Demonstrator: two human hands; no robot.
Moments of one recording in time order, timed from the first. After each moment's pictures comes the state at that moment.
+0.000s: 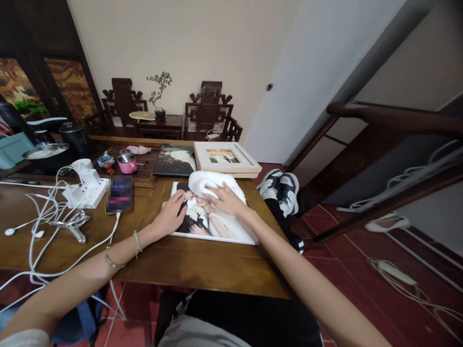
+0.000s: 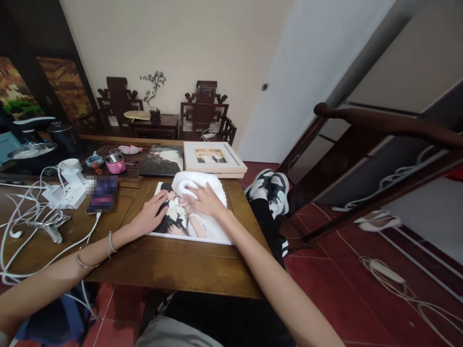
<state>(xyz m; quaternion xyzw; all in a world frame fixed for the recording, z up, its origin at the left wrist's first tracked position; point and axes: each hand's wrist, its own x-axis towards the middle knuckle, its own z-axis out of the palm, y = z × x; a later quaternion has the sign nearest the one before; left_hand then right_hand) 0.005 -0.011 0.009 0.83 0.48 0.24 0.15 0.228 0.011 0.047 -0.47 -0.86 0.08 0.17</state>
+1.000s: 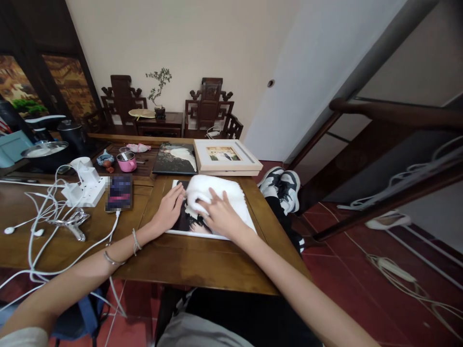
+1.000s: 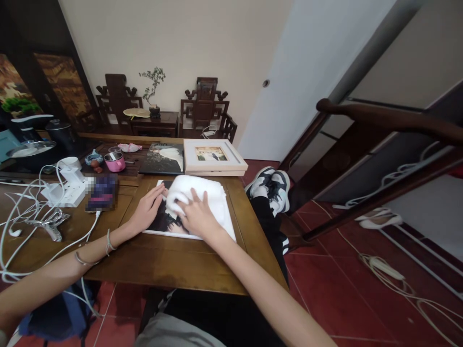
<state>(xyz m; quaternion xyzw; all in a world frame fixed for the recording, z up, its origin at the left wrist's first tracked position) 0.005 -0.008 0.014 0.78 0.47 0.38 0.18 0.200 -0.042 0.050 -0.49 -0.87 0.02 0.09</state>
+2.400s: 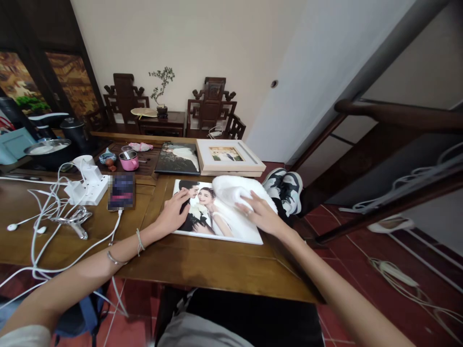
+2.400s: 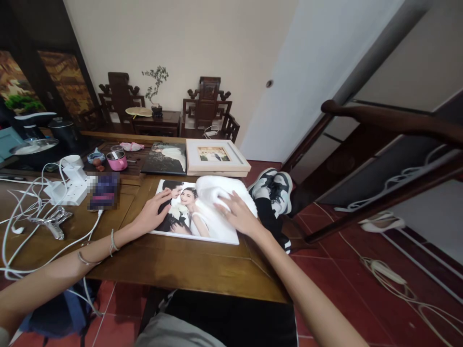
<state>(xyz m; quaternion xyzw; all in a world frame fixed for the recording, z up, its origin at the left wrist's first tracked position) 0.008 -0.011 0.008 0.82 0.47 0.29 0.17 0.301 -0.026 0.025 -0.55 -0.79 0.16 0.23</state>
